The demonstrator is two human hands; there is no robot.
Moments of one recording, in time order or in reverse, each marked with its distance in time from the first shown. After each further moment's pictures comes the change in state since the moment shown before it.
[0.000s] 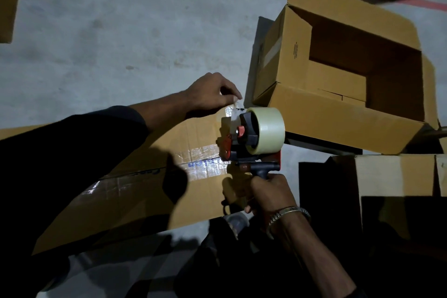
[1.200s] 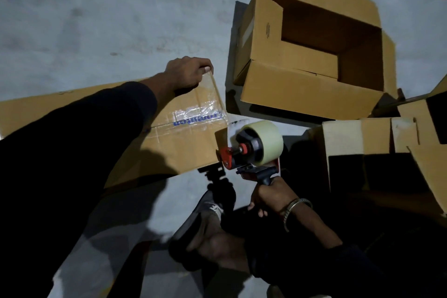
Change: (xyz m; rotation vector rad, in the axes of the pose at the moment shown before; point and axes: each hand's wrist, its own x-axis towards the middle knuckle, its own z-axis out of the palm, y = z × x) left_hand -0.005 0.006 0.008 0.441 0.050 -0.148; right_hand -0.028 0.091 -0.067 -0.290 -0.169 0.060
